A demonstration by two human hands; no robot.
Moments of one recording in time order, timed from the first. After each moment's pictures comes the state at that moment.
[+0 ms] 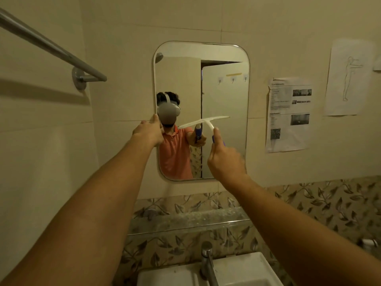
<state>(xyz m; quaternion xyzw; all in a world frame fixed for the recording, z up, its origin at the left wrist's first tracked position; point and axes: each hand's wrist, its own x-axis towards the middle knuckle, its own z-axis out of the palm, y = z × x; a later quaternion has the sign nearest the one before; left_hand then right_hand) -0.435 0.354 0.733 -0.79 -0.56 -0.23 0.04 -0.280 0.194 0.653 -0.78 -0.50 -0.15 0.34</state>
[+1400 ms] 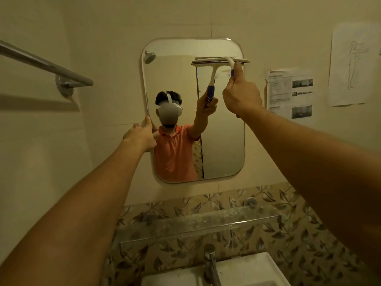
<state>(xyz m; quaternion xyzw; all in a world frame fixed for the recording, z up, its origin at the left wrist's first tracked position) -0.432 0.360 0.733 -0.80 -0.57 -0.20 0.06 -0.206 0.212 0.799 -0.72 -0.44 -0.20 0.50</state>
